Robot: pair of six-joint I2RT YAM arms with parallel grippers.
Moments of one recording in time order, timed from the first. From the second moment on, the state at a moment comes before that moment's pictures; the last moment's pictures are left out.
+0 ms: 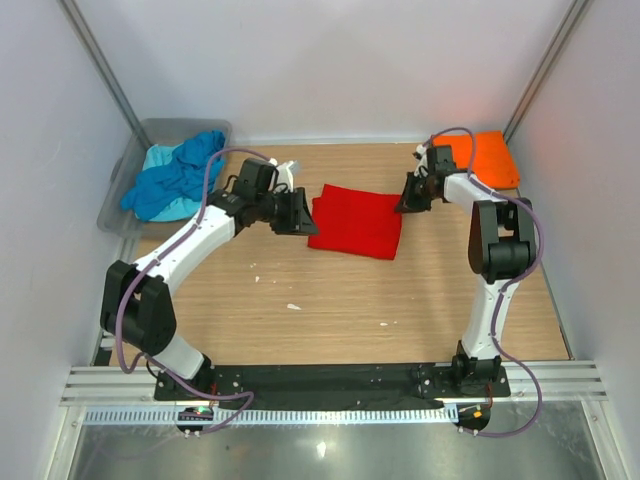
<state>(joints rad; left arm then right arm) -0.46 1.58 1.27 -0.48 0.50 -0.46 0.06 2.06 1.45 -0.39 -0.37 0.26</state>
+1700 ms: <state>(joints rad) -0.46 1.59 1.25 -0.52 0.56 -0.42 -0.15 2.18 2.27 -0.56 0.23 -0.28</state>
